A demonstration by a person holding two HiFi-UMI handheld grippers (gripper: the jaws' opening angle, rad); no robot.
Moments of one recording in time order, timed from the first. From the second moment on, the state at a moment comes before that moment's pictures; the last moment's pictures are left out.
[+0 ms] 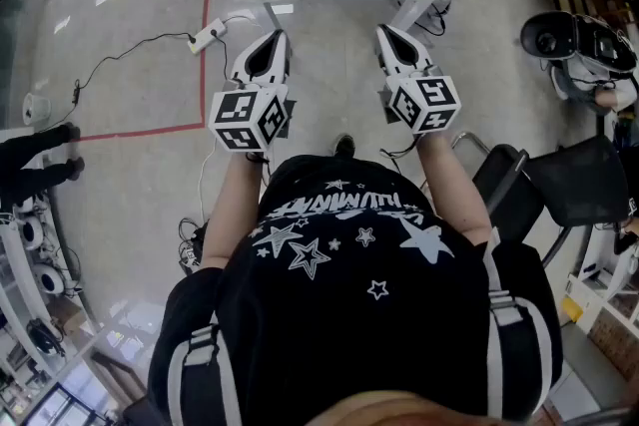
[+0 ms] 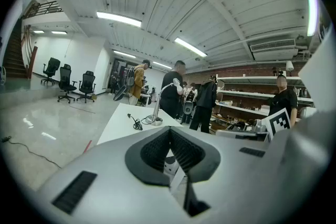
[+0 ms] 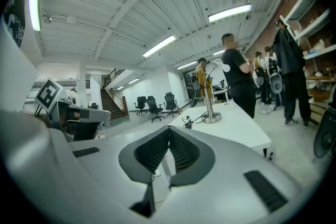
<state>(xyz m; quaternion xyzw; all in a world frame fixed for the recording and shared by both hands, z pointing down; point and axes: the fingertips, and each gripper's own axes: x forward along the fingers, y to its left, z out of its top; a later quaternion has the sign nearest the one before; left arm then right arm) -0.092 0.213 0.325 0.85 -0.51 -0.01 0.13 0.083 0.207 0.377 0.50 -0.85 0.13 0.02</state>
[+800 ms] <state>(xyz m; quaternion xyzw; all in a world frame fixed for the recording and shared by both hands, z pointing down) -0.082 0.123 0.341 0.85 -0.51 0.00 0.15 0.111 0.120 0.382 0.53 -0.83 0.14 0.01</state>
